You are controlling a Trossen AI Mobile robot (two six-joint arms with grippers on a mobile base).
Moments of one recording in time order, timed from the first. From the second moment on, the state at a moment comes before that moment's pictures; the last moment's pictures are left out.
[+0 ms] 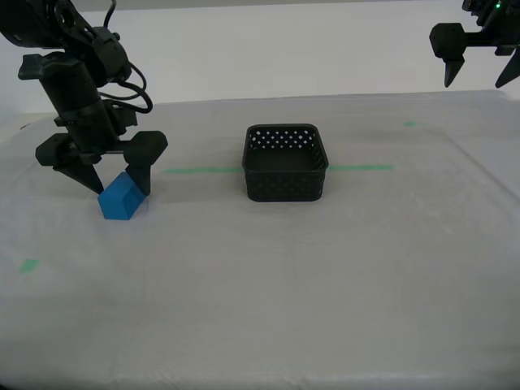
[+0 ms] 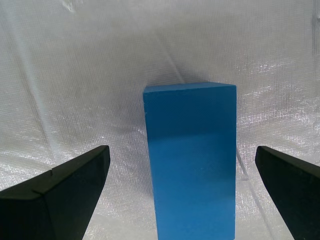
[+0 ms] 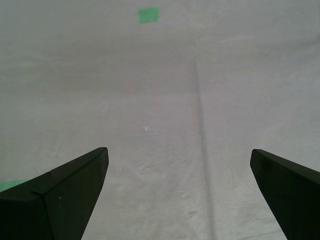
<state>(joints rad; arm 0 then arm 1) -0.03 1.91 1.47 -0.65 0.02 0.08 -0.18 1.86 0.93 -0.46 0.07 -0.01</state>
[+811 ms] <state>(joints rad) -0.03 1.91 1.47 -0.65 0.02 0.08 -0.18 1.86 0.93 -0.46 0.07 -0.03</state>
